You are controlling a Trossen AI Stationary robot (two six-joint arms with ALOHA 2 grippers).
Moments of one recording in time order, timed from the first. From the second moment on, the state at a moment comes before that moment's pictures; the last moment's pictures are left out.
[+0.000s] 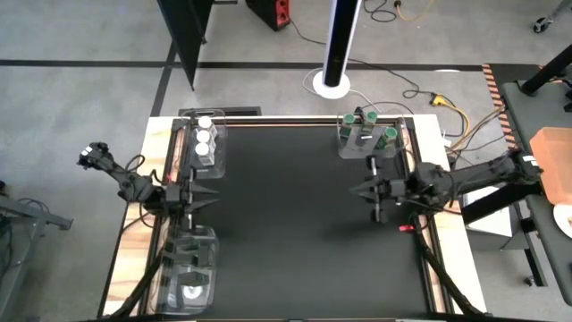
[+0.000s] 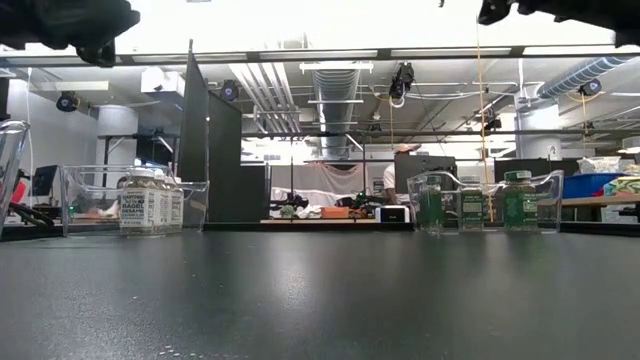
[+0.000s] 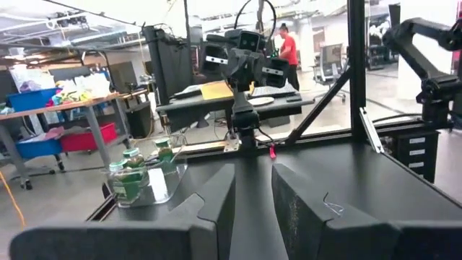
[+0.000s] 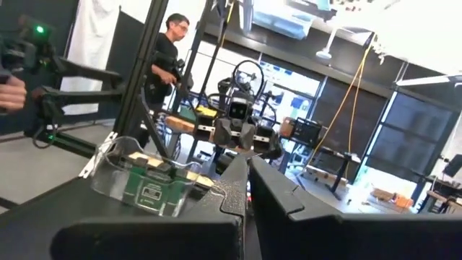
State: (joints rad) left arm -0.60 0.25 0.23 0.12 -0.64 0.20; right arm 0.13 0.79 0.36 0.63 -0.03 -0.37
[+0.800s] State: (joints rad) left arm -0.45 0.25 0.02 0.51 -0.74 0.19; right arm 0.13 0.04 0.05 0.36 -0.11 -0.25
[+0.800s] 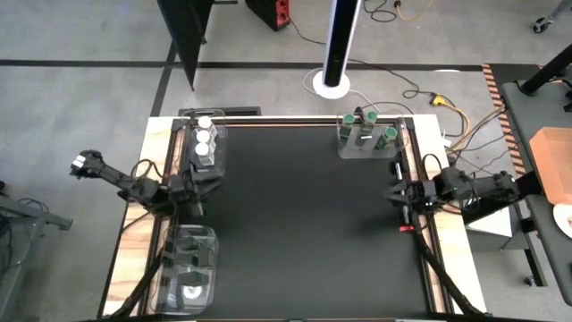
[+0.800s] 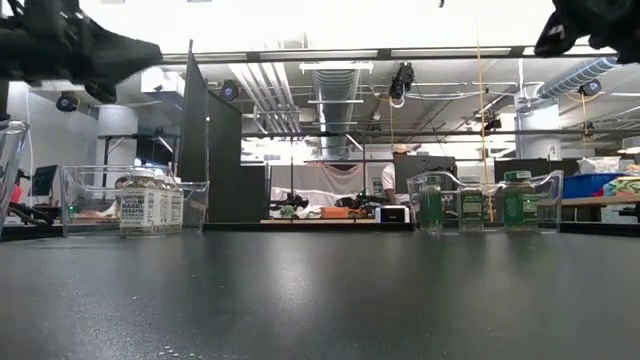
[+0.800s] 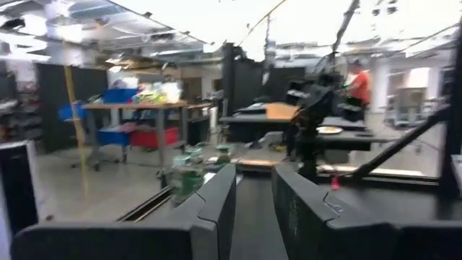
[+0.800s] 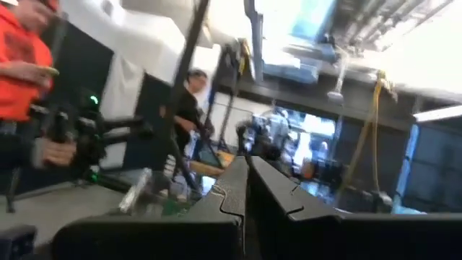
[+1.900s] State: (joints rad) left arm -0.29 0.00 0.01 0.15 -0.56 0.14; right arm 0.13 0.01 0.02 0.42 -0.14 -0.31
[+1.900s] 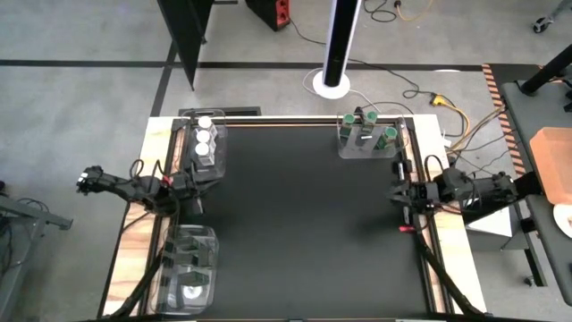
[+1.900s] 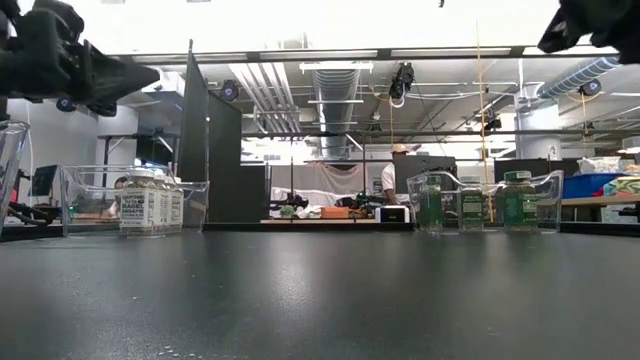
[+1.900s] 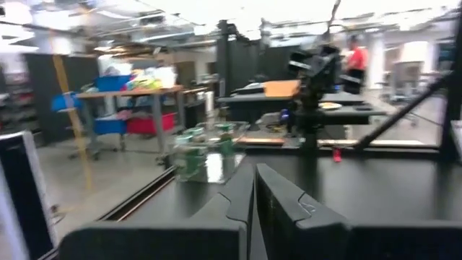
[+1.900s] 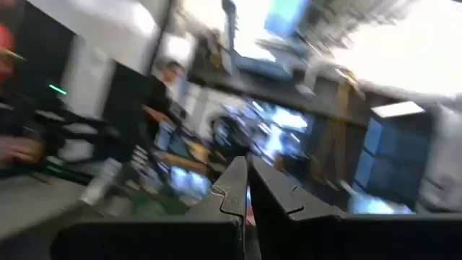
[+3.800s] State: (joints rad) left arm -0.29 0.13 0.01 0.15 -0.63 0.11; right arm 0.12 0.04 0.01 0.21 0.13 -0.18
